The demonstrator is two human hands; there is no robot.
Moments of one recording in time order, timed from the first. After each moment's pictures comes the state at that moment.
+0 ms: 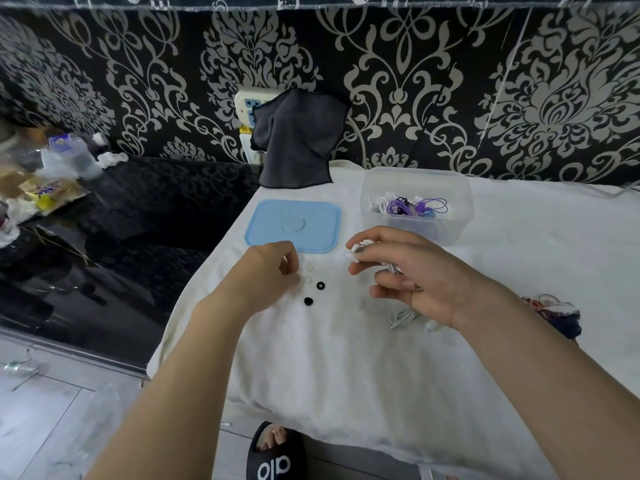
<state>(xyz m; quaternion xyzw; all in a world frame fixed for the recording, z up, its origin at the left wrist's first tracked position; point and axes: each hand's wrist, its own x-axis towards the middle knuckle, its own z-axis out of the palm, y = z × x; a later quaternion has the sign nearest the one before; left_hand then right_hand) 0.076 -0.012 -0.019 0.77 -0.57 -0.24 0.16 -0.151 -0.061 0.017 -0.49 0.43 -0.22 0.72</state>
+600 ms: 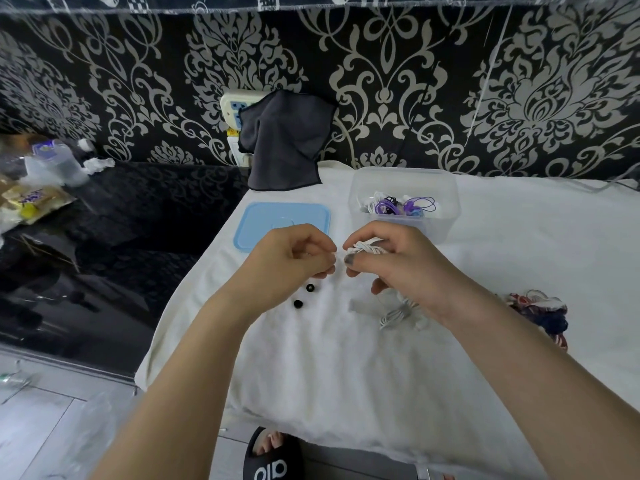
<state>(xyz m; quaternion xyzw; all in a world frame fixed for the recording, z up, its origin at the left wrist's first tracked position) 0.029 -0.012 0.020 0.65 -0.53 -0.41 0.36 -0.157 -0.061 0.015 -0.63 0.45 -0.27 0.58</state>
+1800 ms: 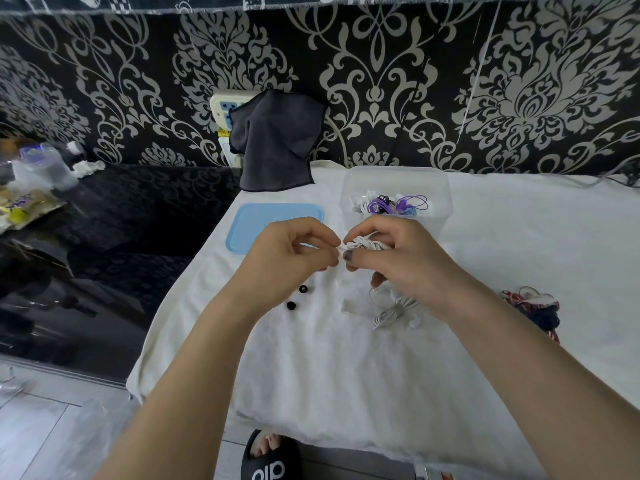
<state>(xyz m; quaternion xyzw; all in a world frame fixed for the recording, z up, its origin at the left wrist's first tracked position) 0.014 -0.015 0.028 0.65 -0.54 -0.38 0.37 -0.163 -0.069 0.013 -0.64 0.44 -0.29 0.55</state>
